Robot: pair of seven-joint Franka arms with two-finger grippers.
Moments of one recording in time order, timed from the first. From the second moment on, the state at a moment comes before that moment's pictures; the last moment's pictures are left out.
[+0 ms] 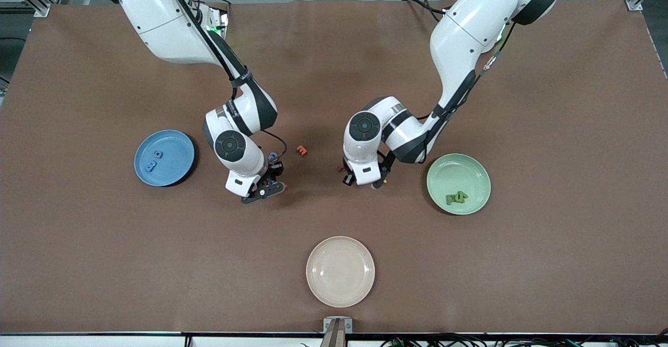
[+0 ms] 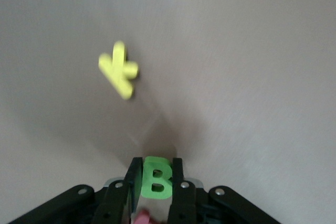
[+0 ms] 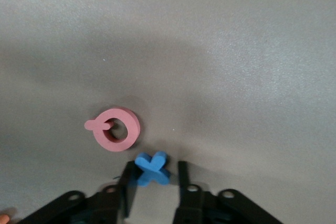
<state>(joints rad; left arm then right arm) -0.43 0.82 -0.34 -1.53 0.32 2.32 -1.93 0.42 0.64 0.07 -1.82 0.02 2.42 0.11</state>
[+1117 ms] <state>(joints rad) 0.03 0.50 -0.36 -1.69 0.28 1.94 -1.05 0.10 0.32 0.04 -2.10 0.02 2.32 -0.25</state>
